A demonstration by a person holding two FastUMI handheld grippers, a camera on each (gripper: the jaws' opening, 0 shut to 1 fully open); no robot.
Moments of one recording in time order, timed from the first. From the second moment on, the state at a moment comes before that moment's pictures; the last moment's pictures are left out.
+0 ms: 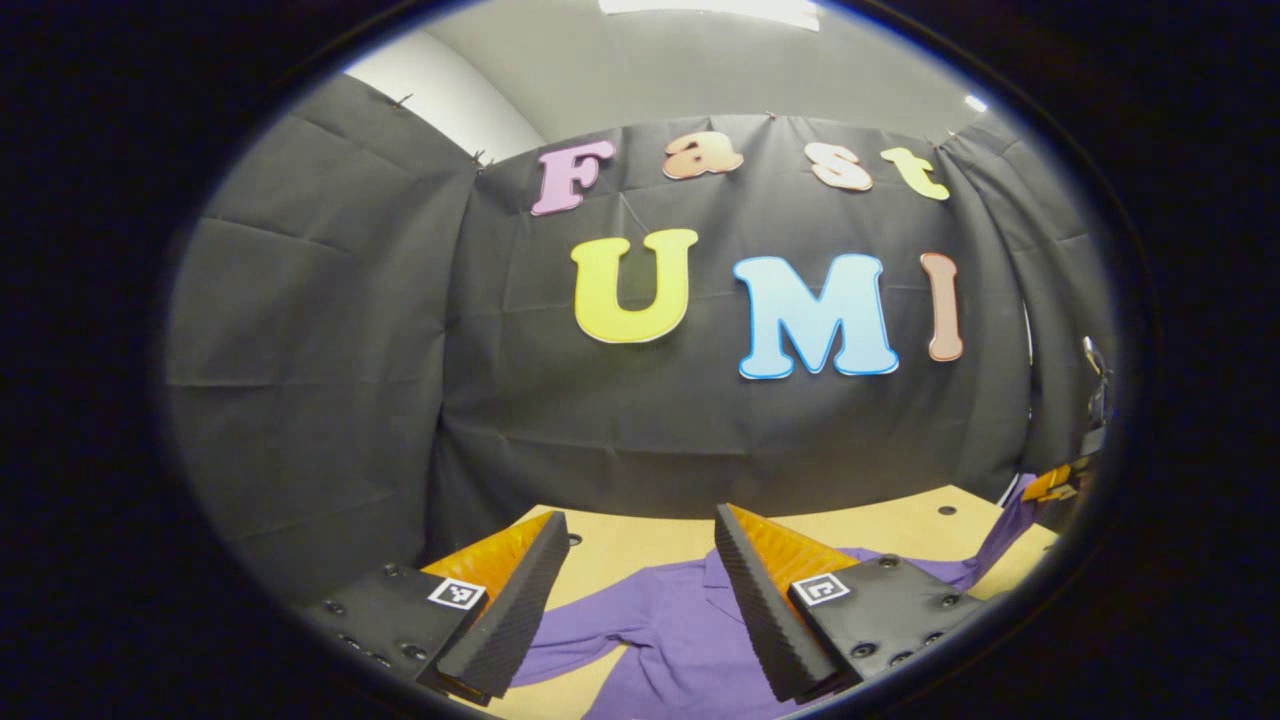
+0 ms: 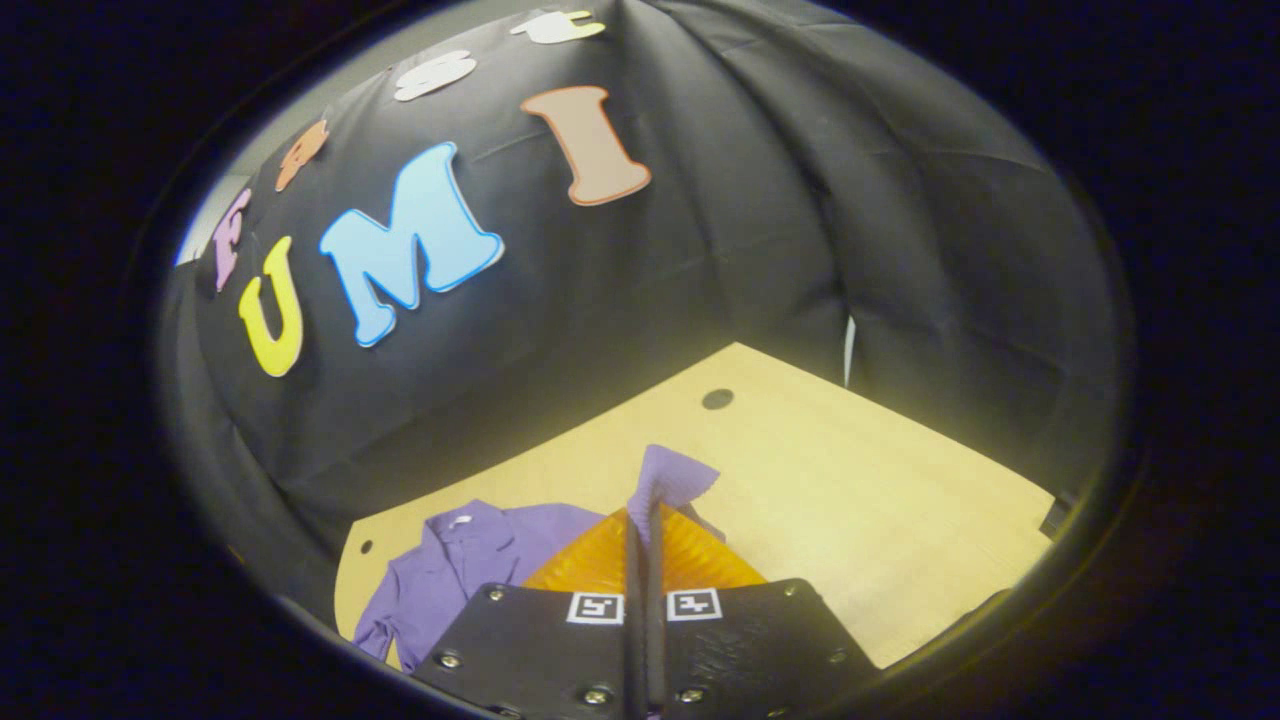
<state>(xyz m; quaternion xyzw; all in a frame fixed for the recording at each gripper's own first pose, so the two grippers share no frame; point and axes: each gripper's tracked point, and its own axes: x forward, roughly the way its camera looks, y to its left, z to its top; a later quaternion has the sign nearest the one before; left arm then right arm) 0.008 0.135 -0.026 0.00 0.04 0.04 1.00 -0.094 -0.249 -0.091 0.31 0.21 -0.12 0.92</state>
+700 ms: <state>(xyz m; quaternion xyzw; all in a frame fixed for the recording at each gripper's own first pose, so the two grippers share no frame) -0.013 0.227 -0.049 0.00 0.05 0.08 1.00 -0.116 -0.232 -0.051 0.21 0.15 -0.04 0.97</state>
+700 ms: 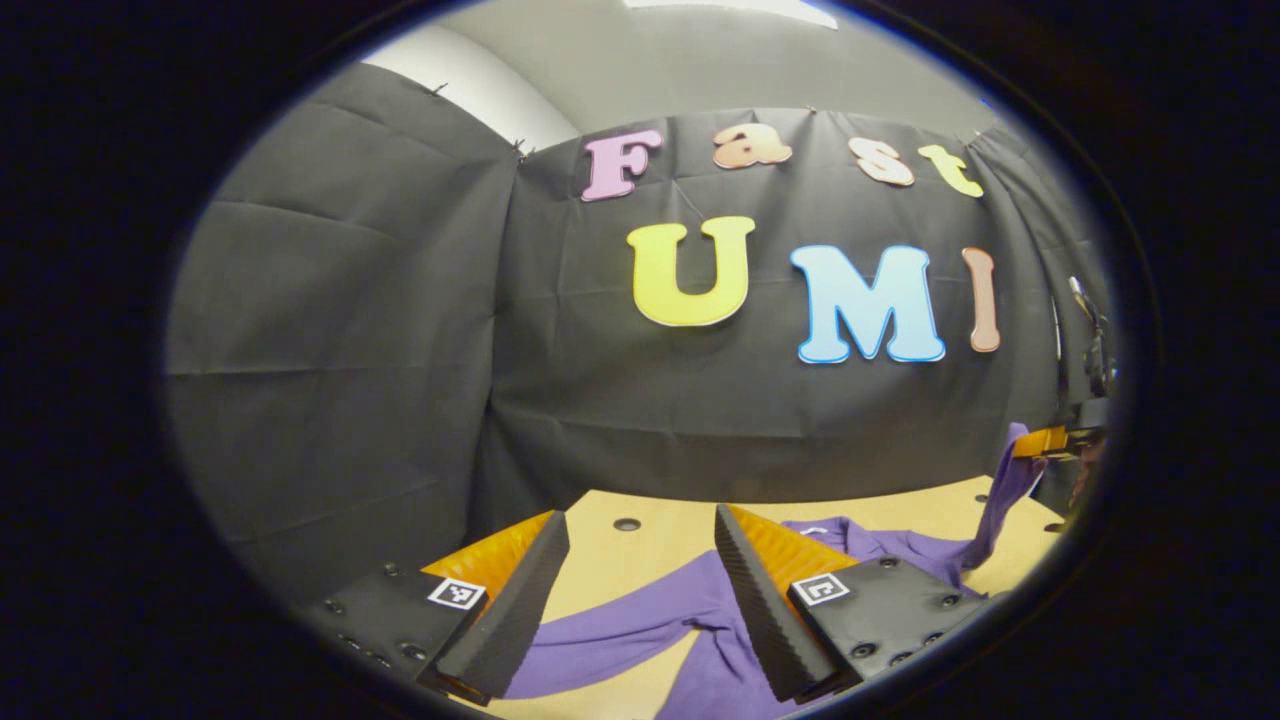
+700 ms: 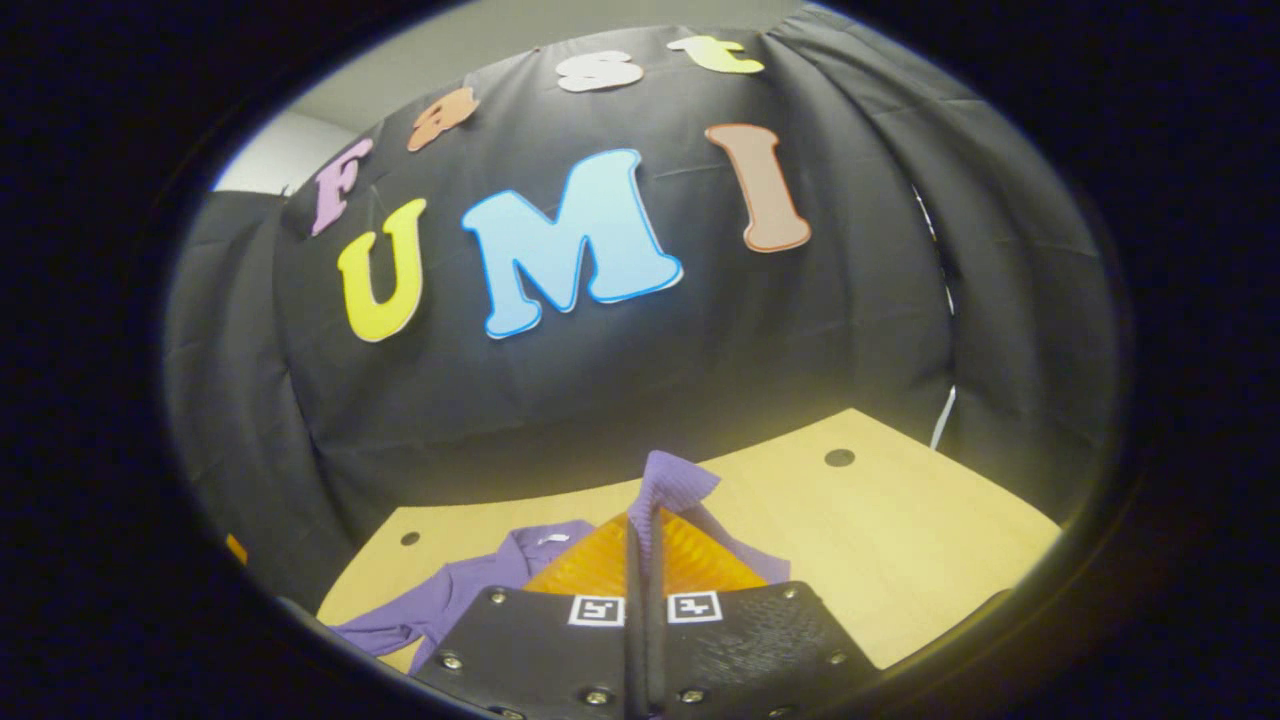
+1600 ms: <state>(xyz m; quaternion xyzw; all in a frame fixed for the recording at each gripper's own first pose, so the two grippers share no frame) -0.008 0.298 -0.086 -0.03 0.07 0.11 0.99 -0.051 -0.015 -0.062 0.10 0.22 0.13 0.96</state>
